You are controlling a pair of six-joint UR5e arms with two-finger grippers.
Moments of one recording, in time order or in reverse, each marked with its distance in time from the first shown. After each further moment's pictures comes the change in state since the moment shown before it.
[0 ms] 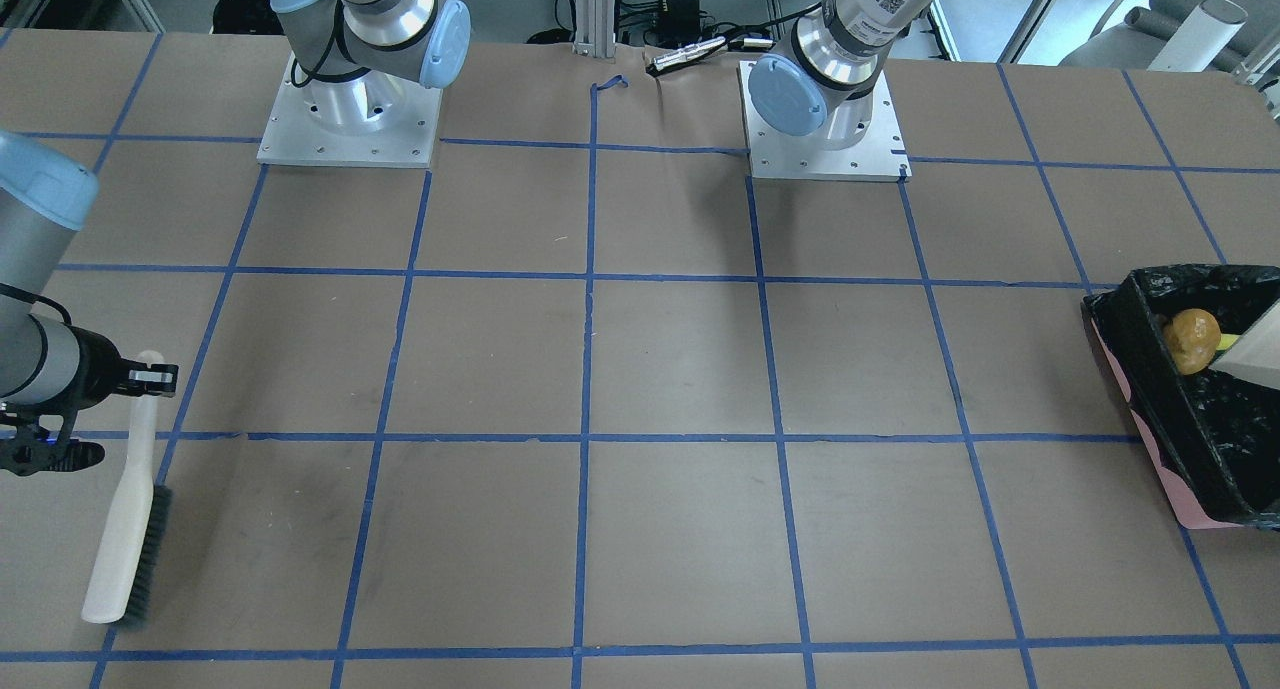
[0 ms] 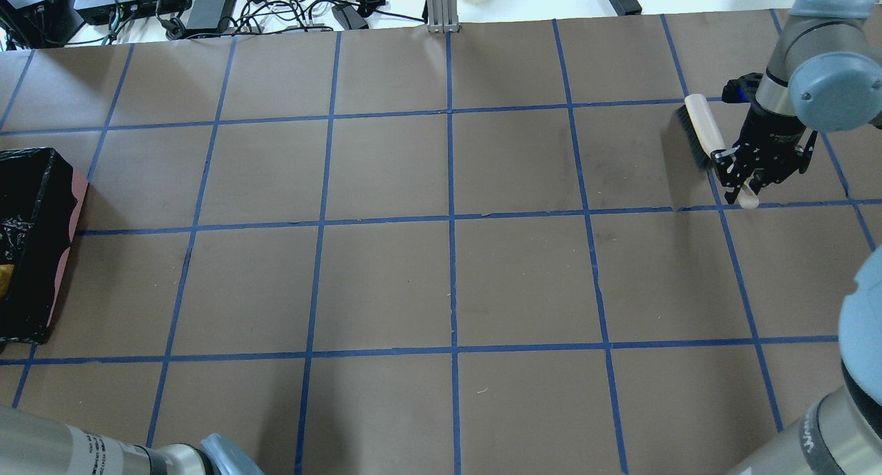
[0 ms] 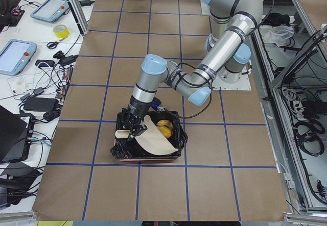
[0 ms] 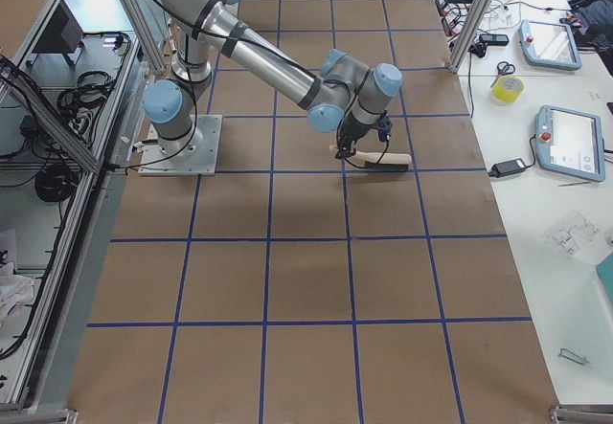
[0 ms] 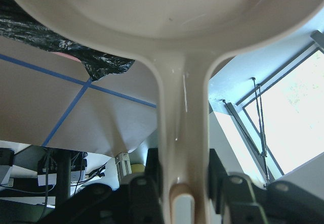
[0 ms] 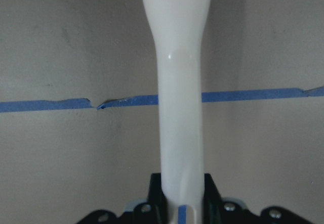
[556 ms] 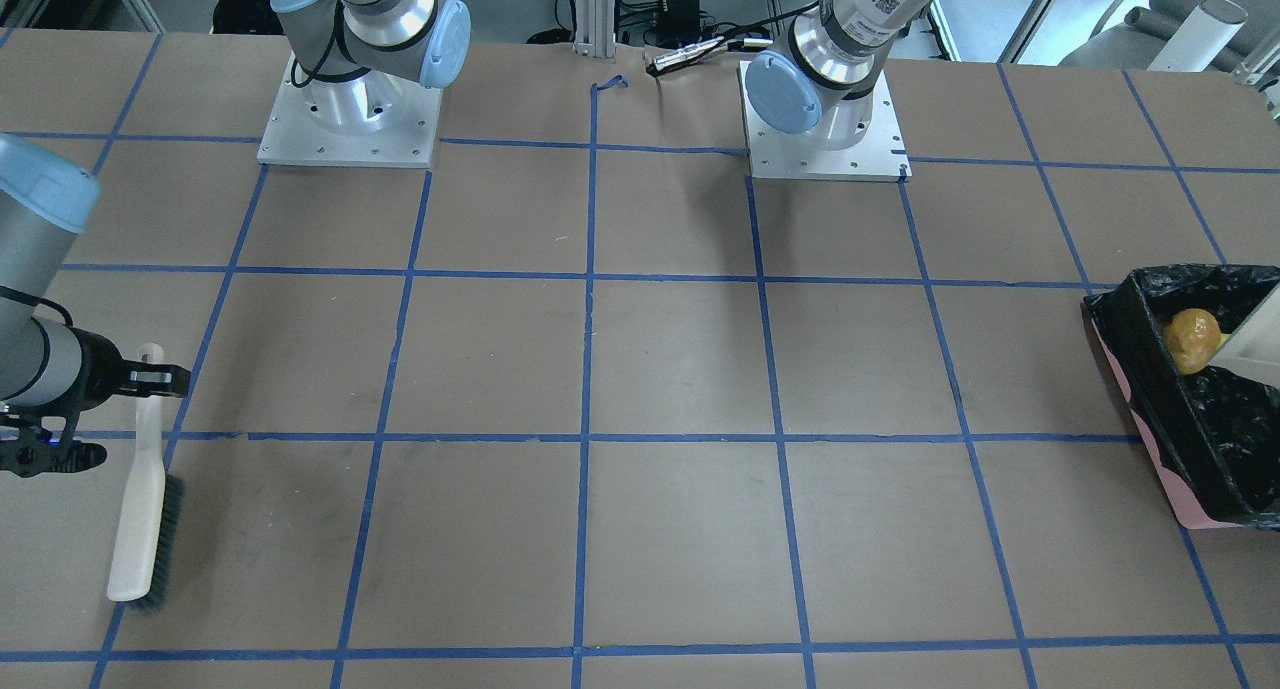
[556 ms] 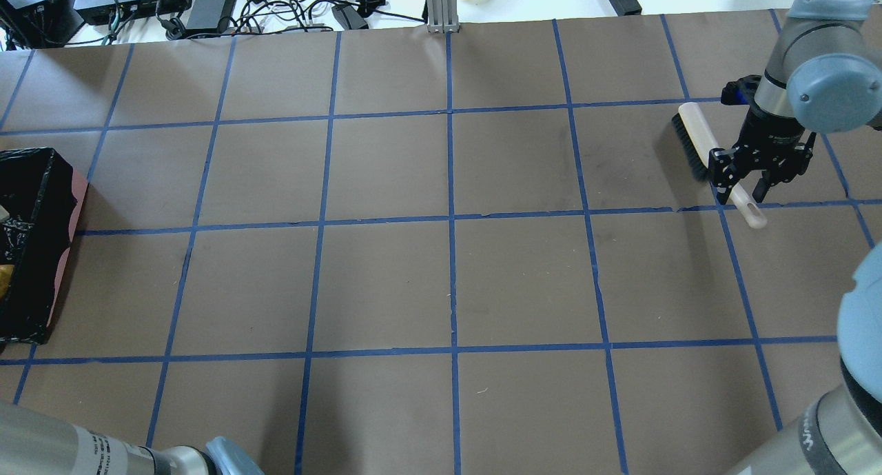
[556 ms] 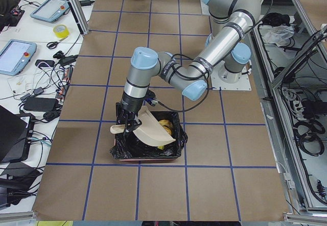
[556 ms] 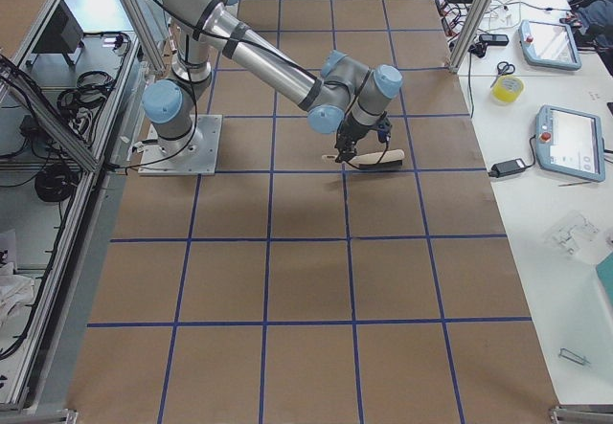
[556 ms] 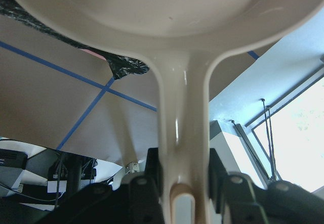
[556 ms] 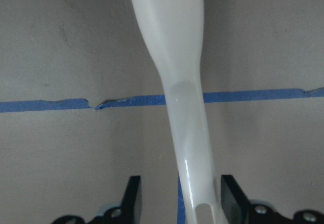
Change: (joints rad) left arm -0.046 -0.019 0.205 -0.340 0.003 -0.121; right arm 0.000 0.004 0.000 -0.002 -0.002 -0.001
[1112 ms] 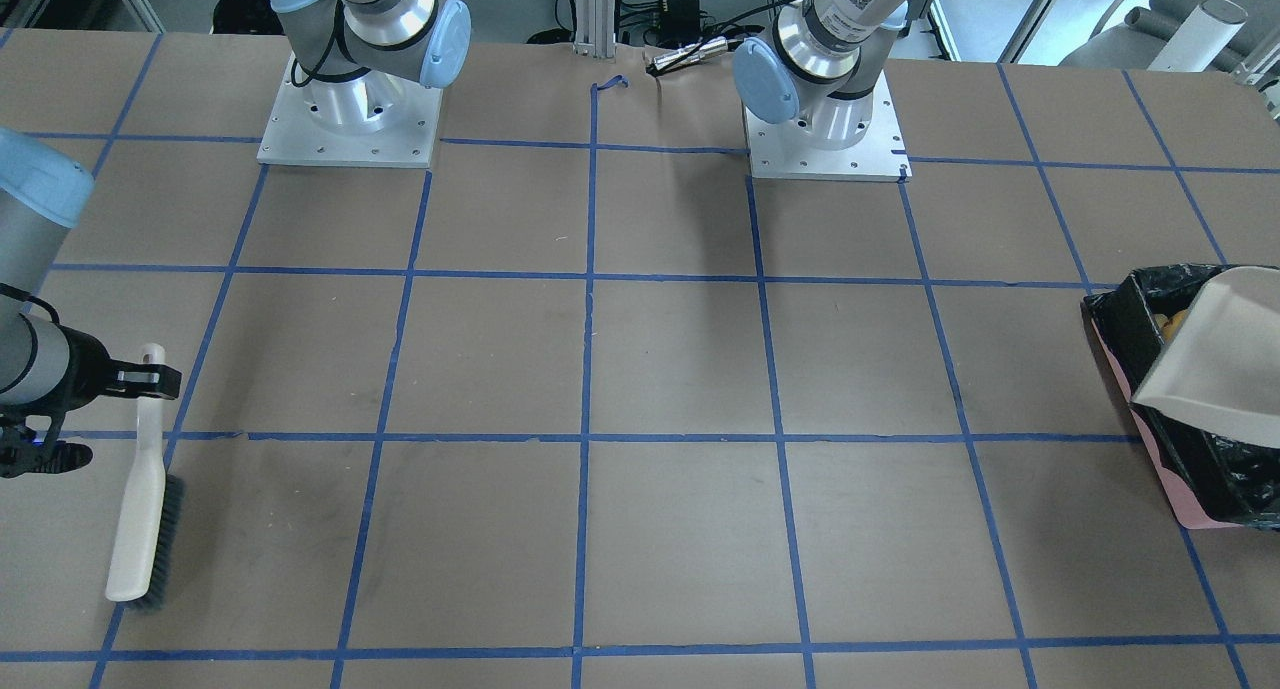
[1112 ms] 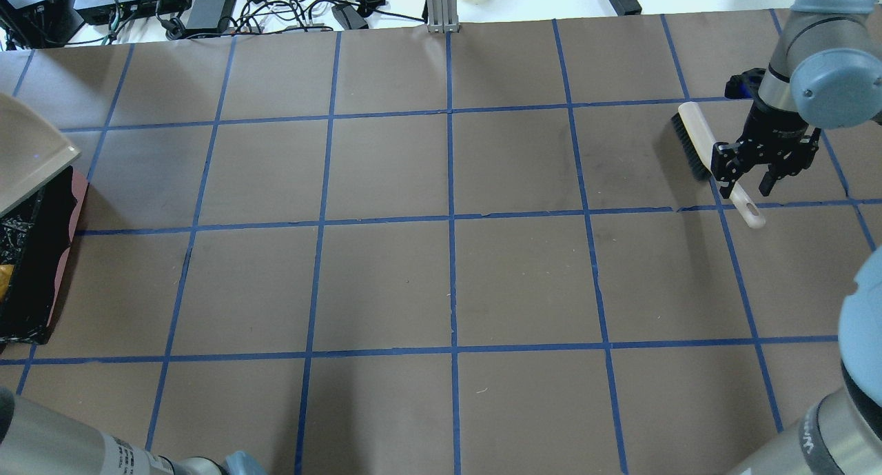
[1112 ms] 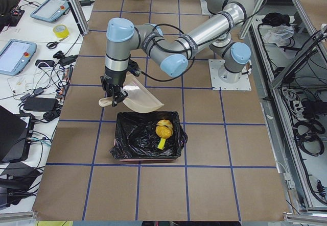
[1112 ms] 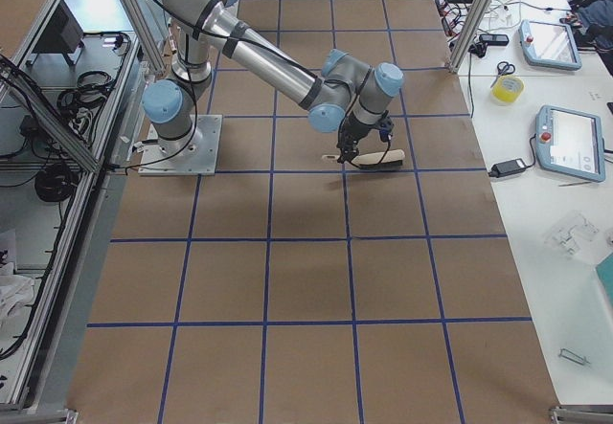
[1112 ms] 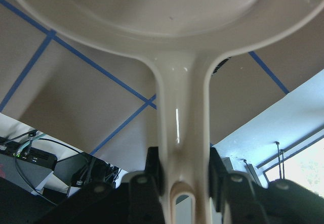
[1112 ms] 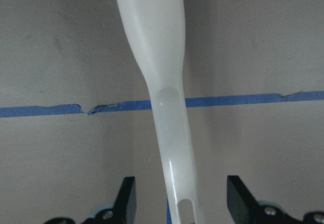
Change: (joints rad) left arm -0.189 -0.010 0.124 -0.293 -0.005 -0.338; right arm 0.001 -0.011 -0.025 -0.003 -0.024 -0.002
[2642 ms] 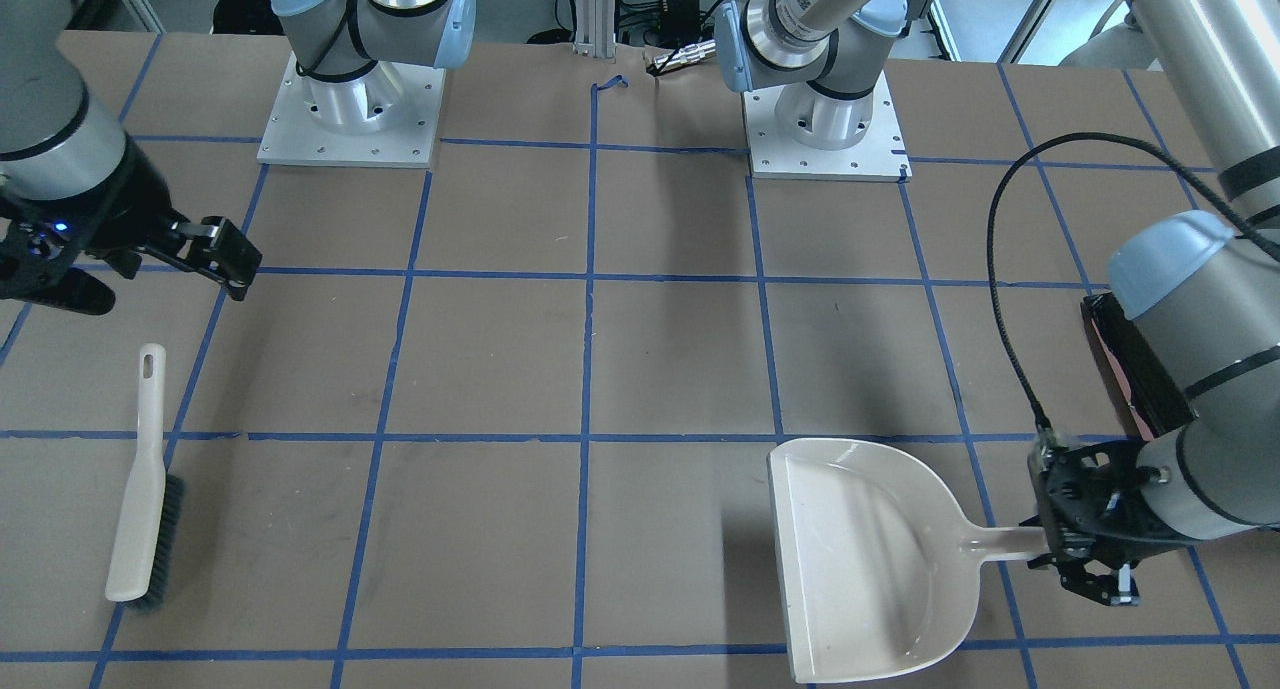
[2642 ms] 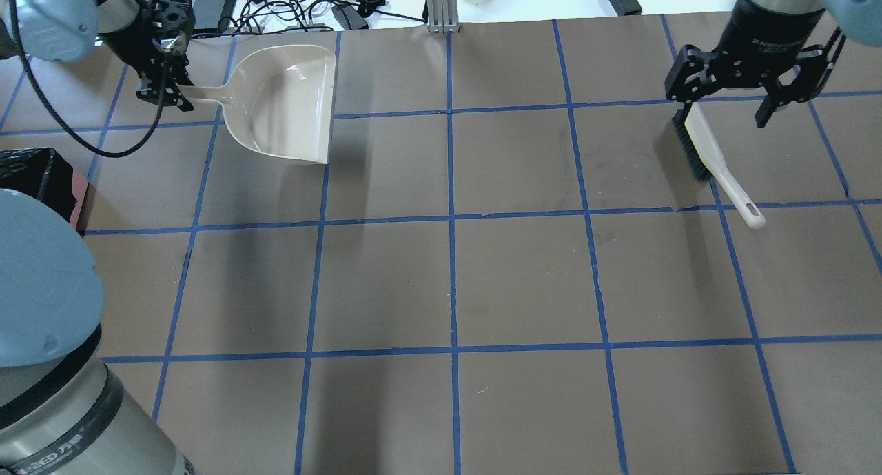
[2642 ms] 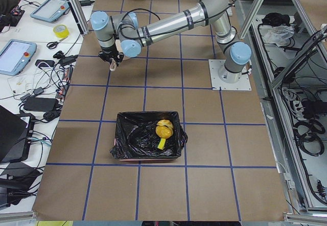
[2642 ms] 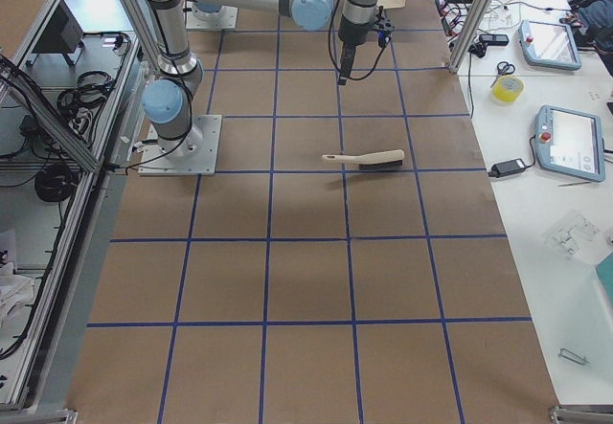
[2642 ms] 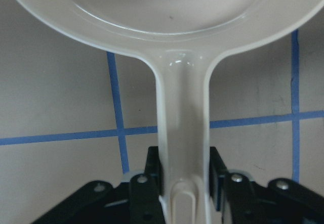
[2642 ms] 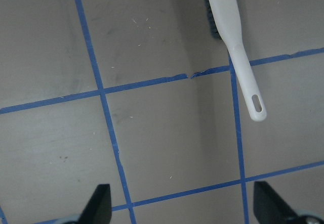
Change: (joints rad) left arm -0.380 -0.185 -0.053 -0.144 -0.119 -1.119; right arm 0.257 -0.275 -0.148 0.276 0.088 0.402
